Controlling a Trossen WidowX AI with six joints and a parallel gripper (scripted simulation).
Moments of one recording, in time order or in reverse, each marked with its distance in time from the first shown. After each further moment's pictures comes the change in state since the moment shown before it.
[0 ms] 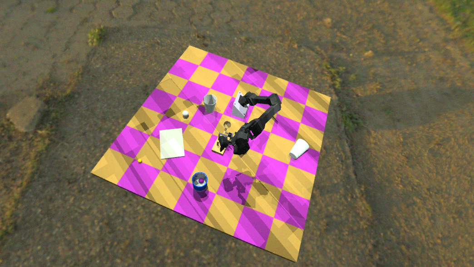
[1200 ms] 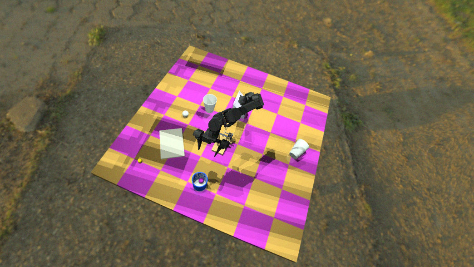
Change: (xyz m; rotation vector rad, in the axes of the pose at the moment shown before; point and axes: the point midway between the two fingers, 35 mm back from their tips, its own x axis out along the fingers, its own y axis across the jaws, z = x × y) arm -0.022 -0.155 0.036 0.679 -0.405 0.179
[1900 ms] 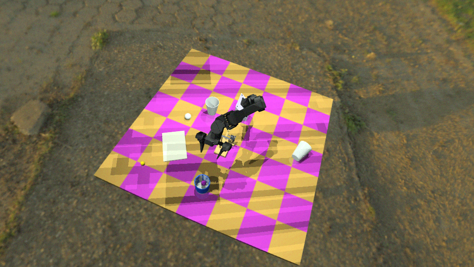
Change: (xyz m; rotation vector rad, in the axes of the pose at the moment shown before) arm 0.000 0.000 0.000 0.000 0.000 0.001
